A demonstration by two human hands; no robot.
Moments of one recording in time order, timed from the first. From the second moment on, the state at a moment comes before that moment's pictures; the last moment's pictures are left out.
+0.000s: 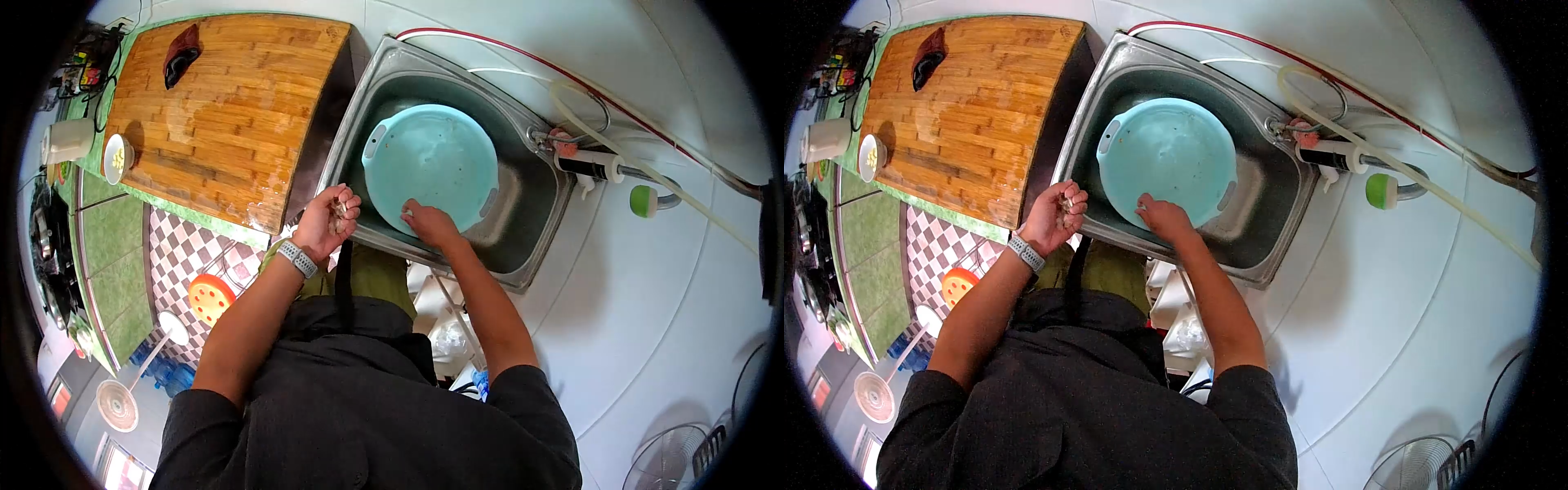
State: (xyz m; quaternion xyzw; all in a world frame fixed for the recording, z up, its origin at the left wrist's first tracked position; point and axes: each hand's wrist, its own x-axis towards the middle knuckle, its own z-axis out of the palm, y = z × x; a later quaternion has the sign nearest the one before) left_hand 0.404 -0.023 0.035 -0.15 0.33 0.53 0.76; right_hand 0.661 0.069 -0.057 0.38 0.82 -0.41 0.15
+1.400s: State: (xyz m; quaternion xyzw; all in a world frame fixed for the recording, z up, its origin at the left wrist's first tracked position) left_hand 0.486 0.038 0.093 0.31 0.50 0.45 0.67; right_hand 0.583 0.093 0.117 0.38 0.22 -0.69 -0.57
